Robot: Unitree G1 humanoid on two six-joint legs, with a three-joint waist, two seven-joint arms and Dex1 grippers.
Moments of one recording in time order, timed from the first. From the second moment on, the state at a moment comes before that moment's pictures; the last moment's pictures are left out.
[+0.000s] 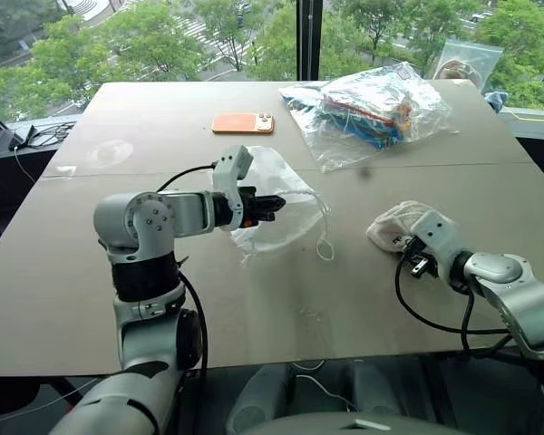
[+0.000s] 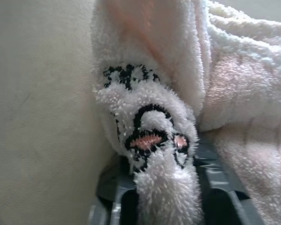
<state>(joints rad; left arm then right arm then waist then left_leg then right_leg) -0.77 0.32 0.29 -0.13 -0.60 1.61 -0.37 -0.16 -0.72 0.11 -0.45 0.13 0.93 0.56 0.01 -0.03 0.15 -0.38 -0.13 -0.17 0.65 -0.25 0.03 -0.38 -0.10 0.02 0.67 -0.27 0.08</state>
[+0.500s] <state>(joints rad) -0.95 0.25 0.31 0.18 -0.71 1.61 -0.24 -0.28 -0.43 0.06 -0.65 0.54 0.97 0.62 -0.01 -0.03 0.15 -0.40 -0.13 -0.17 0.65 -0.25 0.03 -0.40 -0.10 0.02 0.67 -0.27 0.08</state>
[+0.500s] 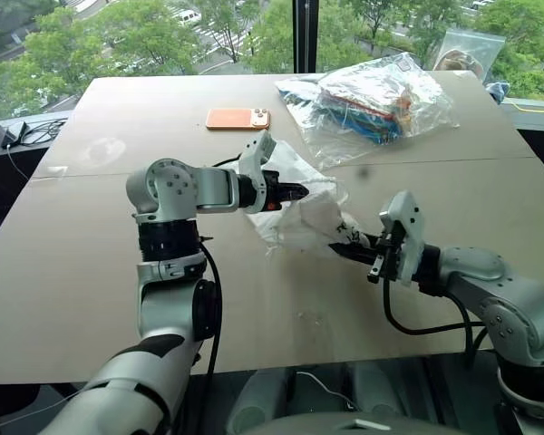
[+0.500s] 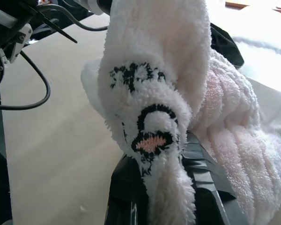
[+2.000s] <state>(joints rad) -0.73 0.52 0.22 -0.09 -1.02 1.61 -0.19 -0.64 0.13 0.03 0.32 0.45 0.66 0.46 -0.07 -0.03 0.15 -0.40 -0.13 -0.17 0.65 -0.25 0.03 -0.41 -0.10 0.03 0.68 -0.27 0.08</state>
